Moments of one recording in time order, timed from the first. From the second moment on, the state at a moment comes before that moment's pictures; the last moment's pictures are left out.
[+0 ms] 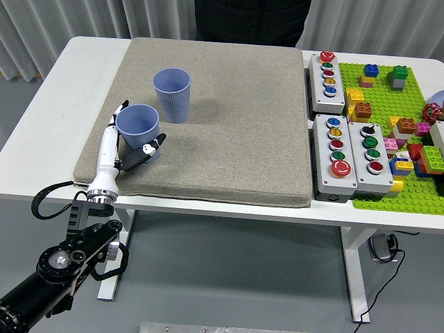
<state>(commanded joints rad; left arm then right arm) -0.36 0.09 -0.99 -0.88 1.20 0.56 -0.48 0.20 -0.09 1.90 0.20 -1.75 -0.06 -0.23</state>
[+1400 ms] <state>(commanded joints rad) -0.25 0.15 -1.18 -1.12 1.24 0.50 -0.41 0.20 -0.09 1.90 0.20 -1.75 -0.06 -0.23</state>
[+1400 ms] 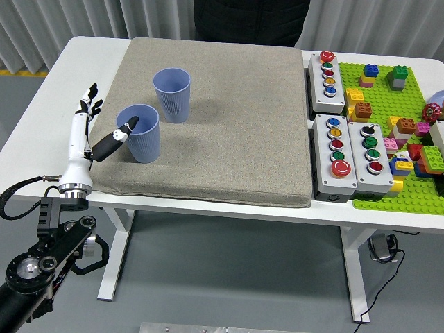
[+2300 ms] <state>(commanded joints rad) -0.30 0.12 -1.30 -1.06 0.46 0.20 -0.41 0.19 -0.08 1.90 0.20 -1.76 -0.06 -0.24</state>
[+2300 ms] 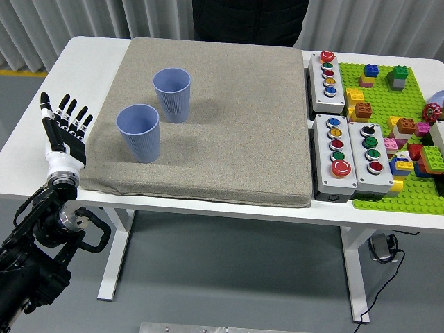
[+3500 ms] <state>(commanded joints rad) -0.27 0.11 -1.27 -1.18 0.56 0.25 -0.41 0.20 -0.08 1.91 0.20 -1.77 -0.06 -0.24</state>
